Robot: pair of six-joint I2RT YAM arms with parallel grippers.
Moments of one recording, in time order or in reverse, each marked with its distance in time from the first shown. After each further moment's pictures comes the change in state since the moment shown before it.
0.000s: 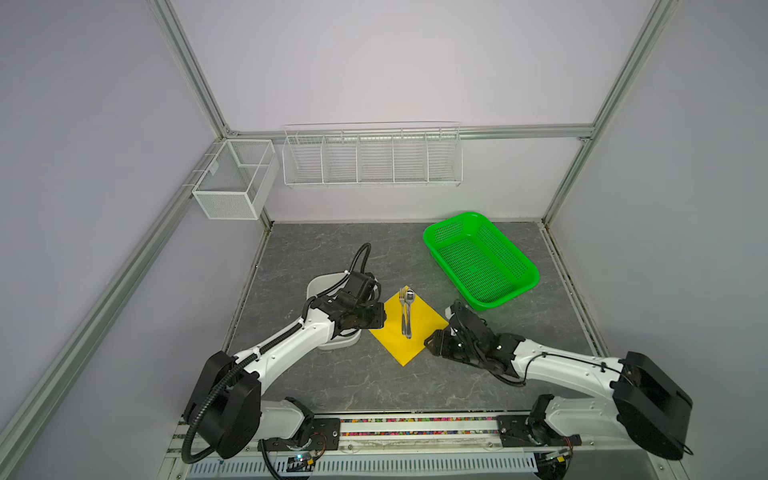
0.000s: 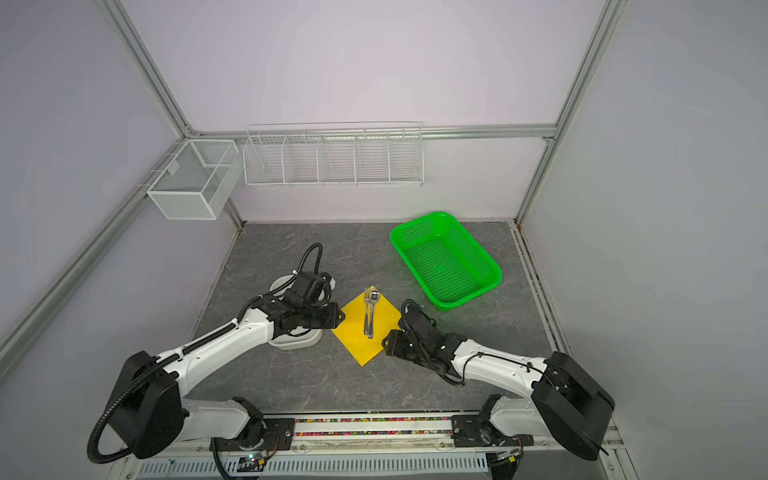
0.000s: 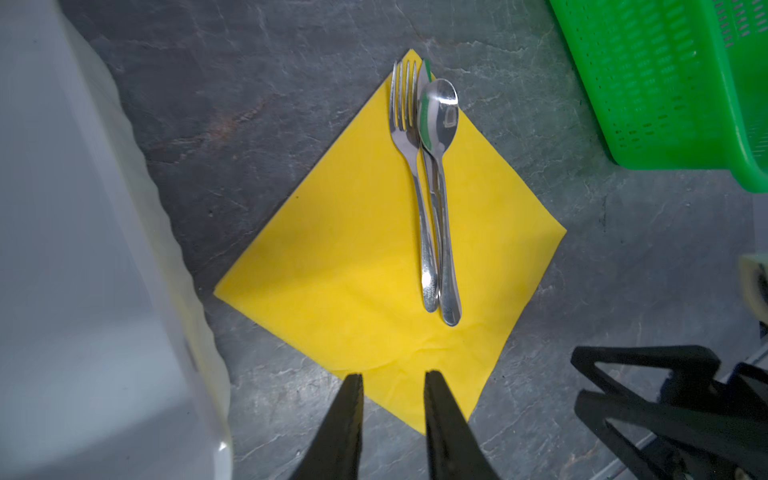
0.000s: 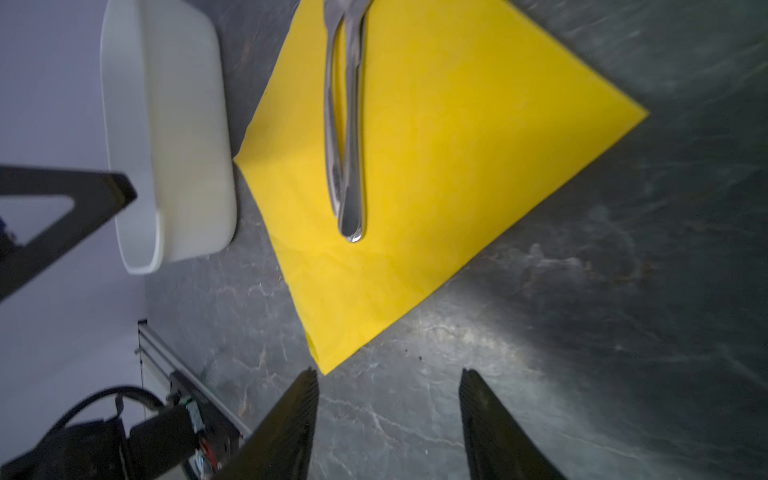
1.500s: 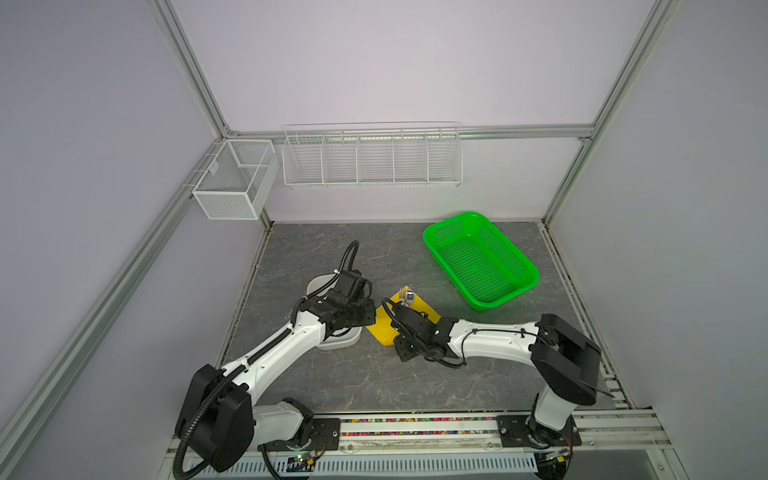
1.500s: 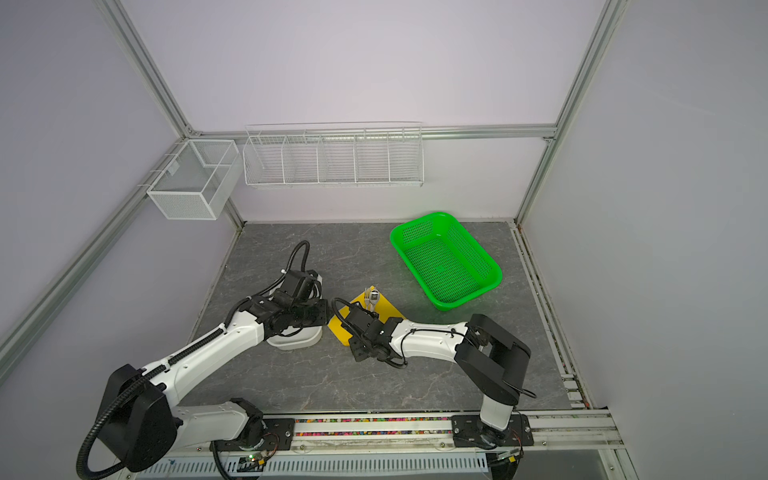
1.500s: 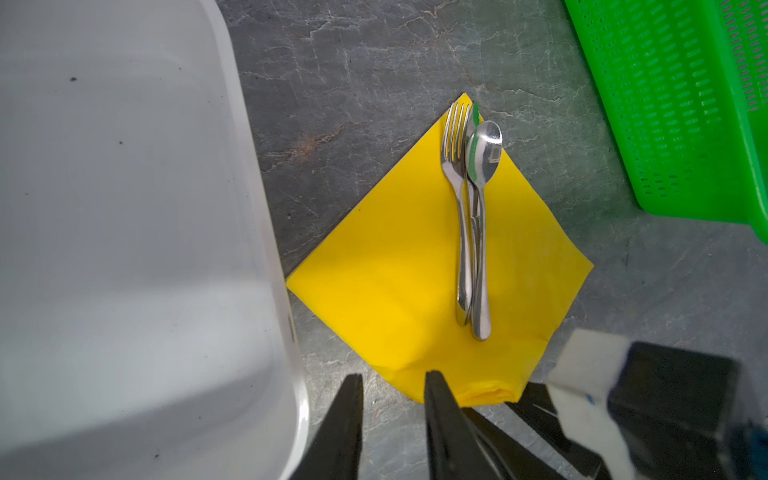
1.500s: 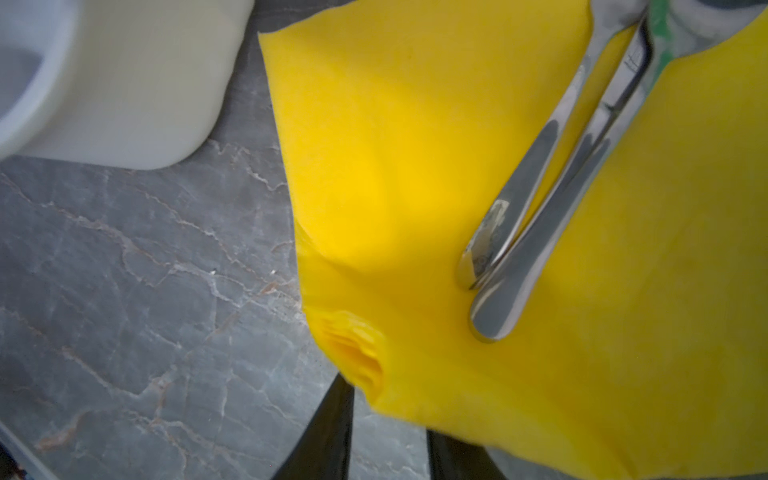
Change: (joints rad) left arm 0.048 -0.063 -0.009 -0.045 -0.042 -0.030; right arm 0.173 0.471 0.464 -0.216 0.222 -0.433
